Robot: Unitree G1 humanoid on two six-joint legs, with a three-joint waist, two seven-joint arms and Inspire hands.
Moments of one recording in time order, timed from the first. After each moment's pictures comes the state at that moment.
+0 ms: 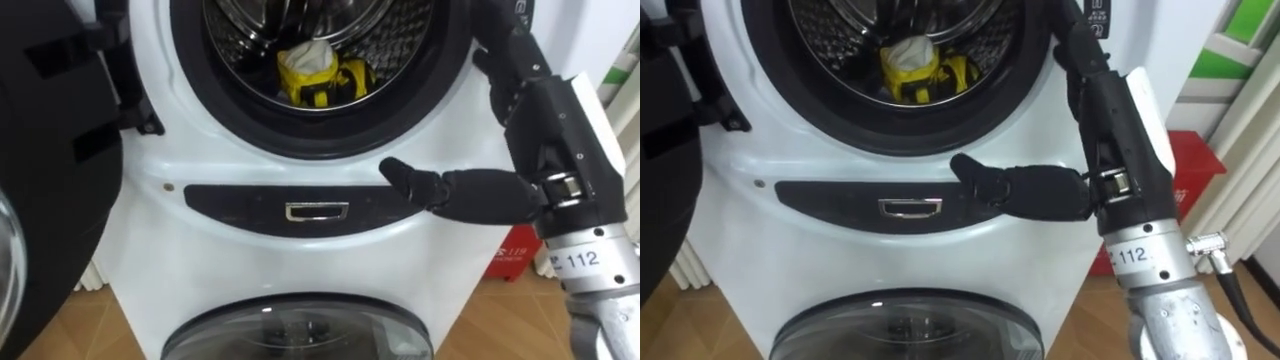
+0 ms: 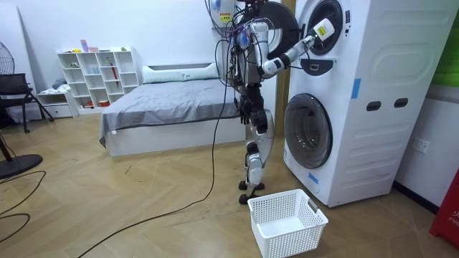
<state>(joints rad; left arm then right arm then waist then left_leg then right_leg) 0.23 0.26 0.05 1.11 0.08 0.07 0.09 -0.01 -0.39 0.03 -0.49 0.07 -0.05 0.03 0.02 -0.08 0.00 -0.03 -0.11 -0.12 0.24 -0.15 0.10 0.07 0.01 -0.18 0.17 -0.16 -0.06</state>
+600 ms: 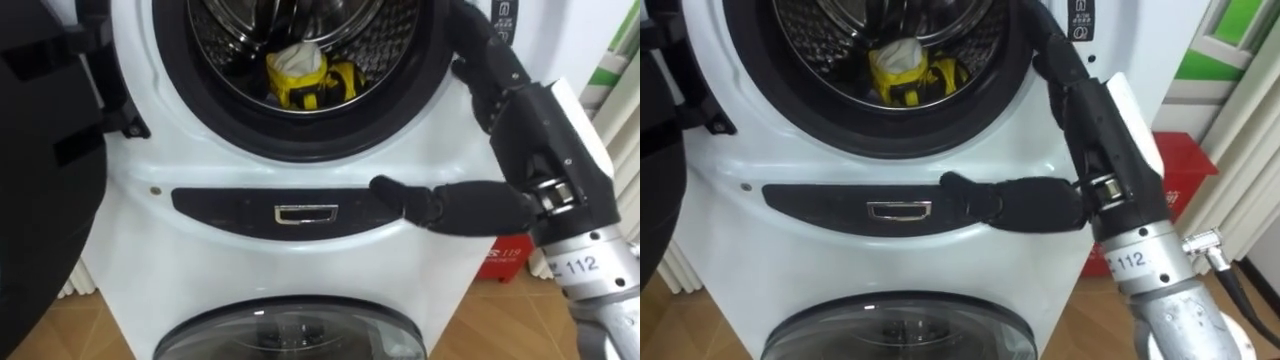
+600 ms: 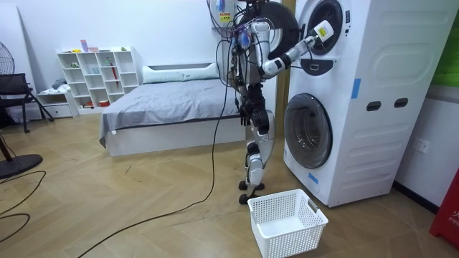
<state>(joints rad) 0.22 0.27 0.03 1.16 0.08 0.06 0.08 0.01 -0.39 0.02 -0.52 0.10 -0.04 0.11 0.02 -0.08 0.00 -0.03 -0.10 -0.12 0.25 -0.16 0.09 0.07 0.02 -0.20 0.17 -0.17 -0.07</state>
